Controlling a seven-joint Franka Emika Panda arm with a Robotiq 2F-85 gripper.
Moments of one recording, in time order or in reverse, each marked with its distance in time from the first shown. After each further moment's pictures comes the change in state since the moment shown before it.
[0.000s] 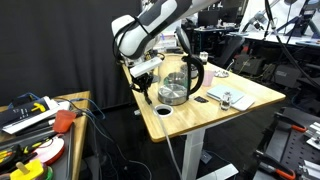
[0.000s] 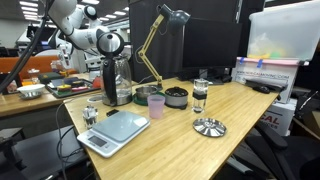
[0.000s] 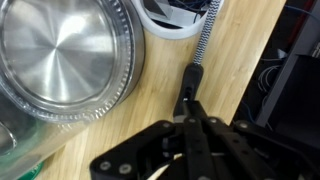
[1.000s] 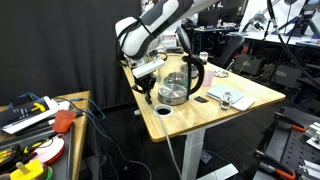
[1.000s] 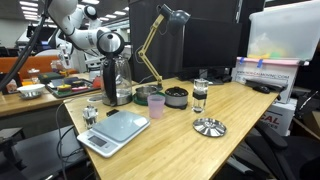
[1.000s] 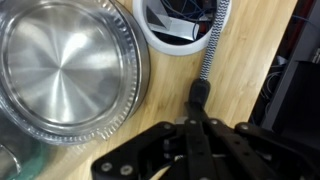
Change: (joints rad) arm -0.011 -0.018 -0.001 -0.048 0.031 0.004 0.007
